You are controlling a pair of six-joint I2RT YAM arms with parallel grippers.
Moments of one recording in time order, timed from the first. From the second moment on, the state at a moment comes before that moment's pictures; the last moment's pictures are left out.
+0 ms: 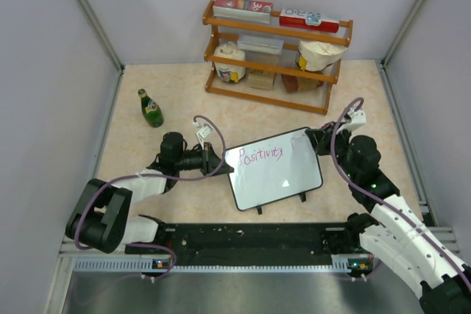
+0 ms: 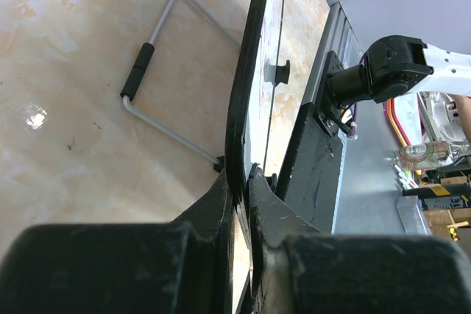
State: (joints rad) left arm -0.34 1.31 0.38 0.52 0.97 -0.52; right arm 0.42 0.68 0.50 0.03 0.02 0.44
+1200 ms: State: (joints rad) left arm -0.34 1.31 0.38 0.52 0.97 -0.52; right arm 0.42 0.68 0.44 0.06 0.04 0.45
